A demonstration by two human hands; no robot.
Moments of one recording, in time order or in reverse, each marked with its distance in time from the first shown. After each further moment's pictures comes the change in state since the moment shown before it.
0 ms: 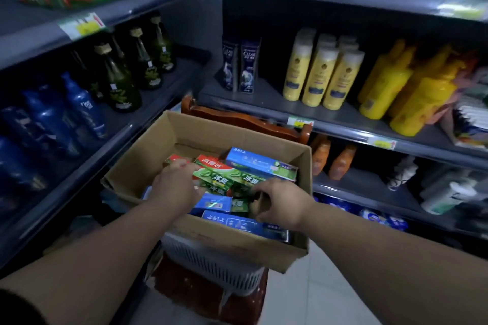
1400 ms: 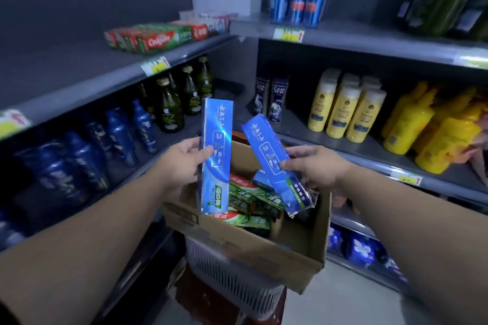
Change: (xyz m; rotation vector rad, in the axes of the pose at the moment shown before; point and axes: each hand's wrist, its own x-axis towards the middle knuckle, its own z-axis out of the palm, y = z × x) left_hand -0.041 -0.002 -0.105 -1.170 -0.001 -0.065; right_hand -0.026 -0.037 -0.103 0.869 0.101 0.068
